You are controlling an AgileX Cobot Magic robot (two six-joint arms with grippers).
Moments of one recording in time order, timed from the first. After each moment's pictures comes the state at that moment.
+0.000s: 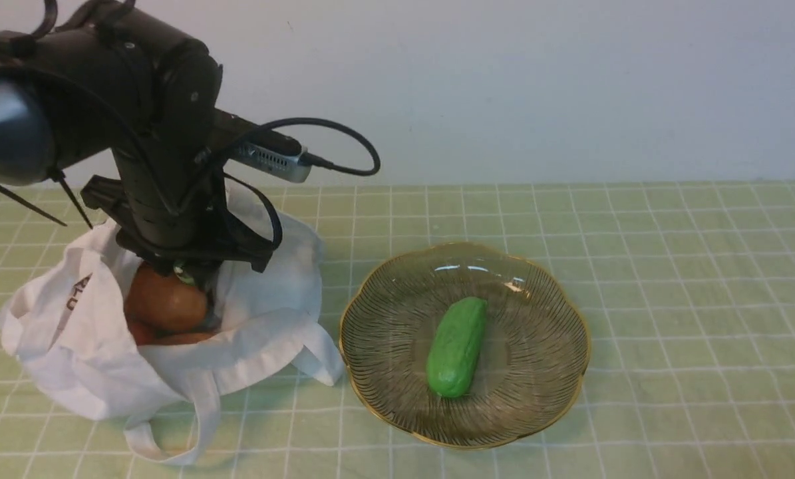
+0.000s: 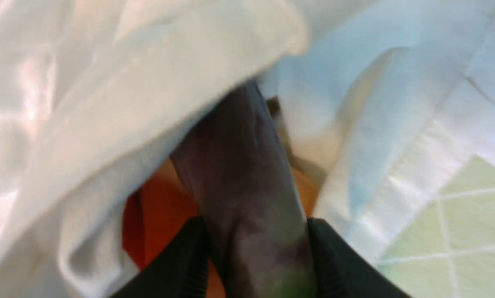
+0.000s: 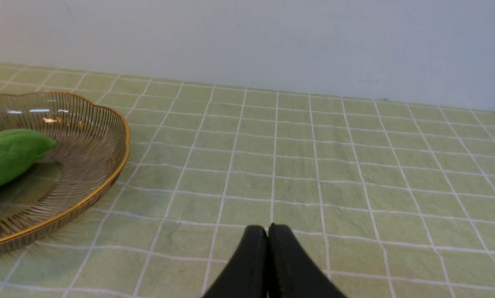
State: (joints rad) right arm 0.05 -0.01 0.03 -0.03 0.36 -0.03; left arm -0.36 1.72 -1.43 0.22 1.17 -0.15
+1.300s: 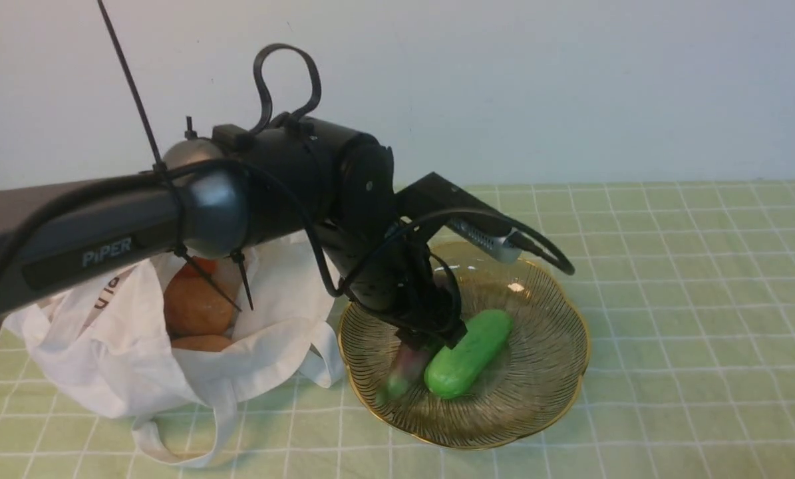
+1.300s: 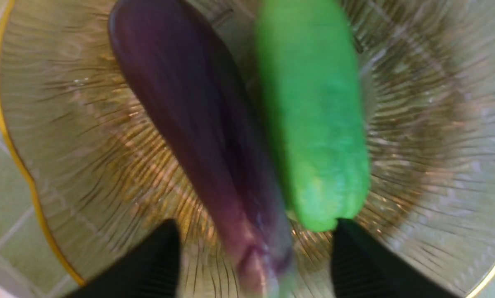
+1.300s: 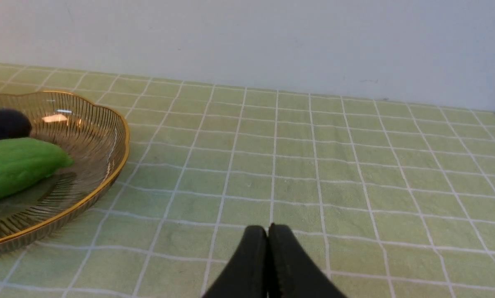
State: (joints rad) right arm 0.05 -0.01 0.03 -0.03 0.36 -0.03; left arm -0.62 1.89 -1.43 -0.12 0.81 0.20
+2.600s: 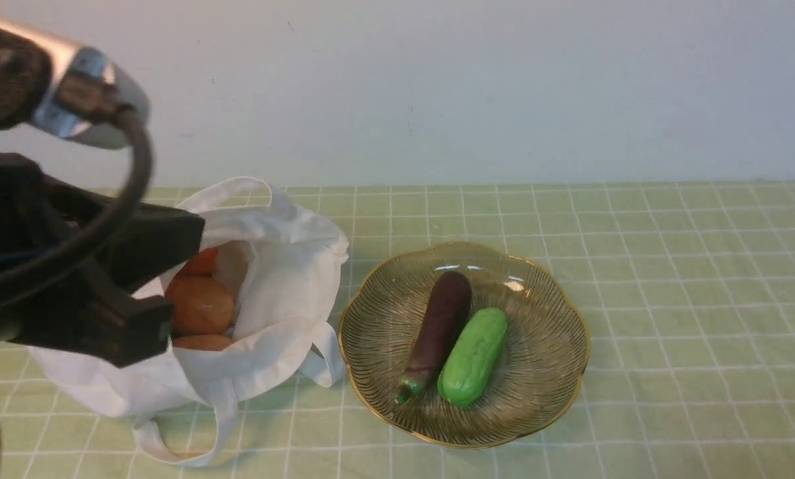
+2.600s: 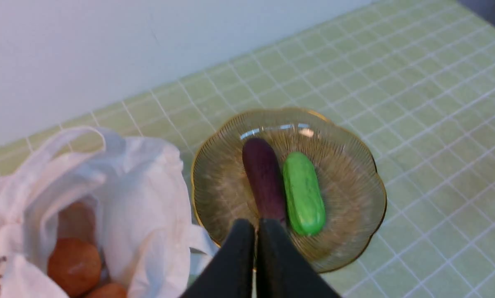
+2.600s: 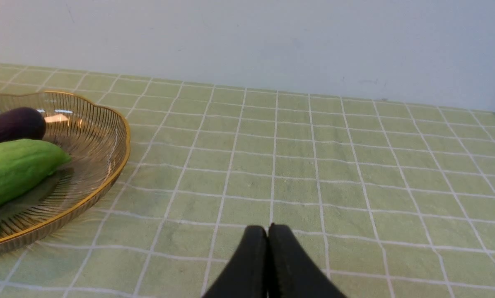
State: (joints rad) right arm 0.05 -0.01 0.03 -0.03 0.36 -0.03; left arm -0.62 0.80 -0.98 0.04 0.72 -0.12
